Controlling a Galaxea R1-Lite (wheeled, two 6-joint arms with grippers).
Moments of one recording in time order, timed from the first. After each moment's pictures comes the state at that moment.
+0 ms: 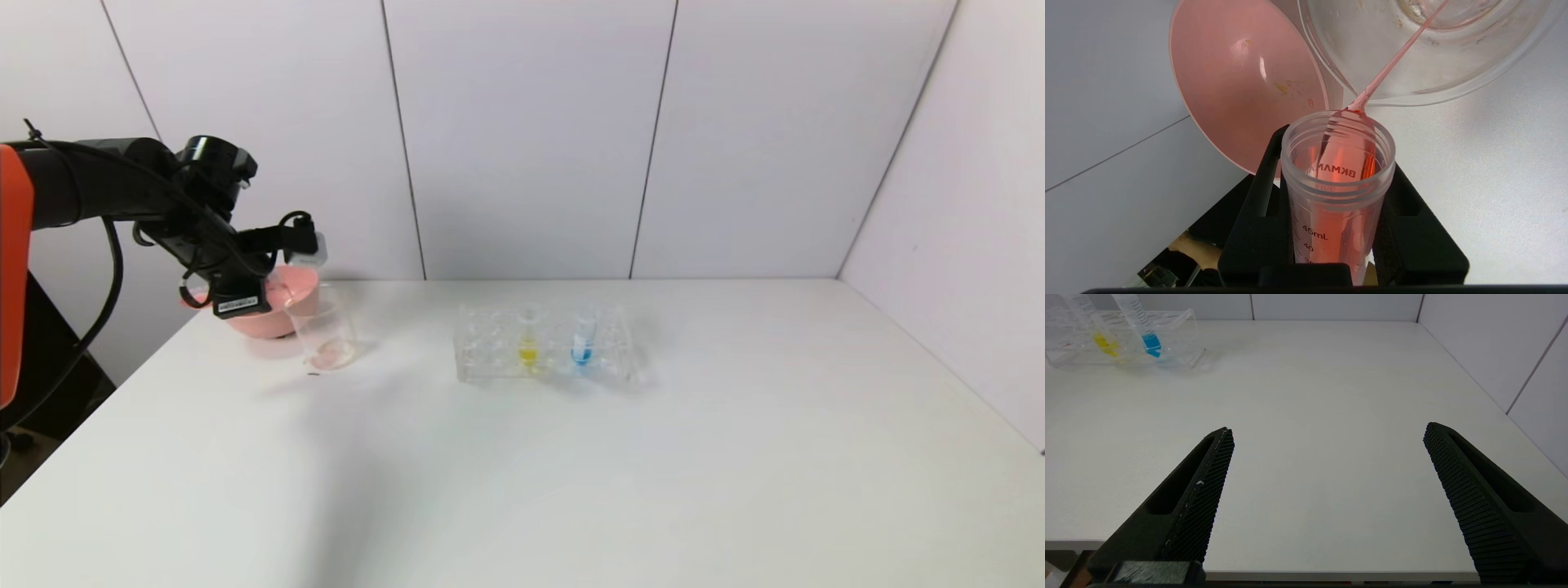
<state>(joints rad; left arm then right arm) 0.05 2.18 -2.01 0.74 0.09 1.24 0.00 0.00 0.00 0.00 0.00 0.00</state>
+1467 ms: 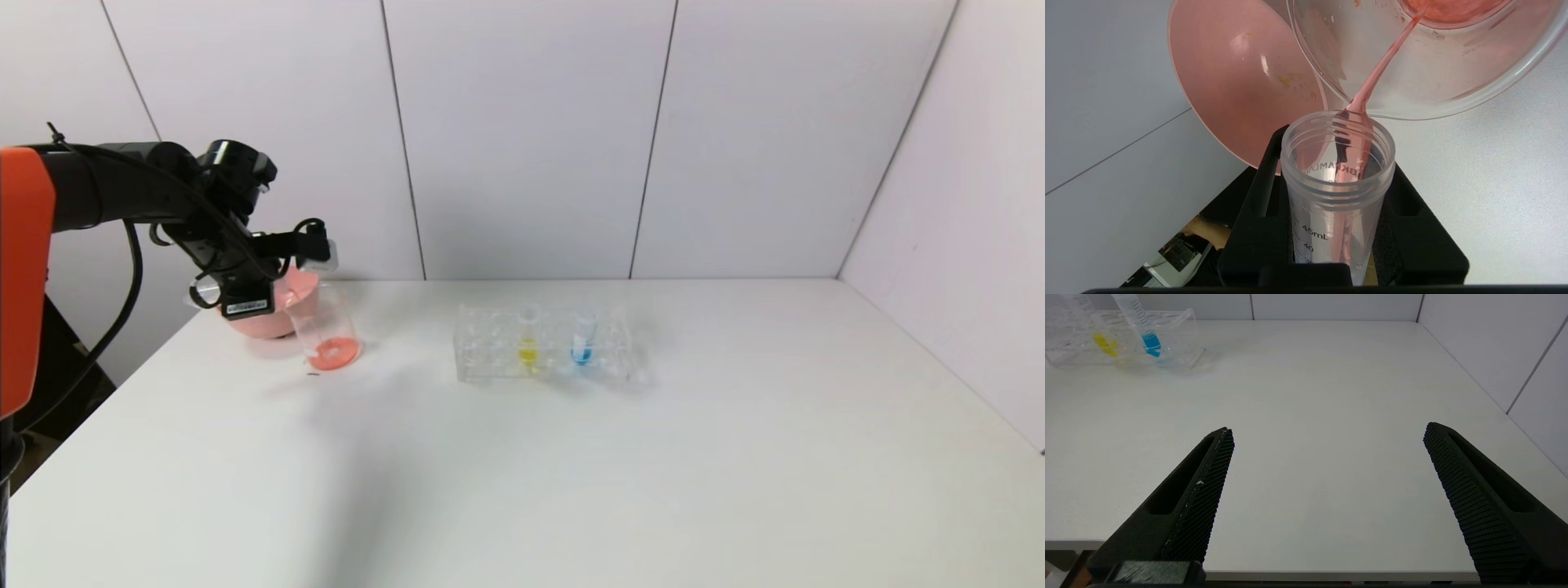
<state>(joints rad) 0.01 2.19 -2.01 0.74 0.19 1.24 0.00 0.00 0.00 0.00 0.00 0.00</state>
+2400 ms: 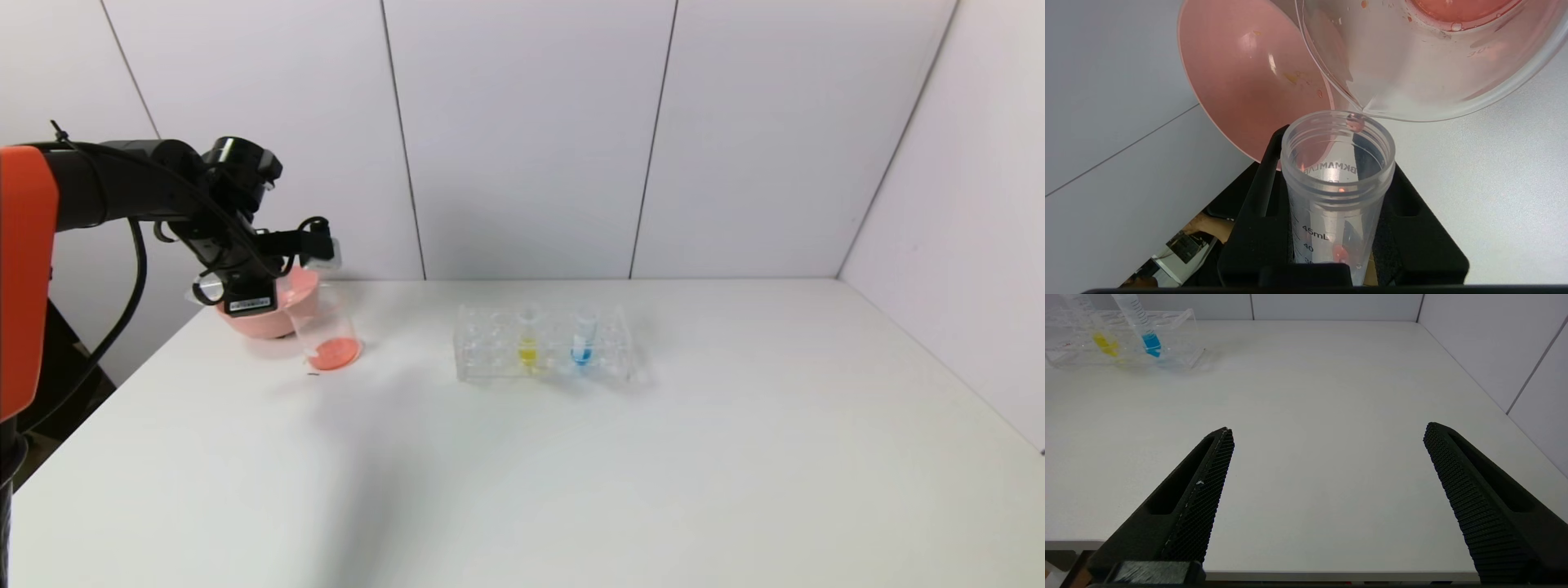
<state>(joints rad) -0.01 2.19 -2.02 0.73 0.22 1.24 0.00 0.00 0.00 0.00 0.00 0.00</state>
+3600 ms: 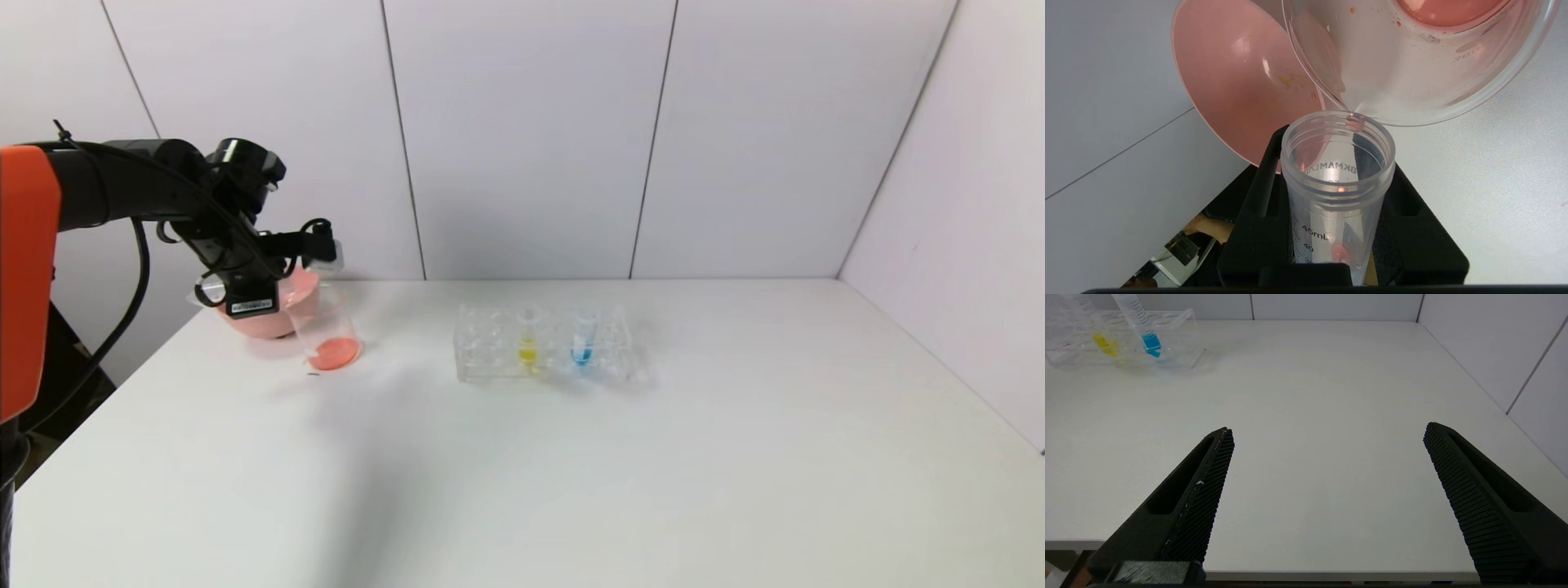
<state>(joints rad) -0.02 2.19 -2.02 0.75 0.22 1.24 0.00 0.00 0.00 0.00 0.00 0.00</state>
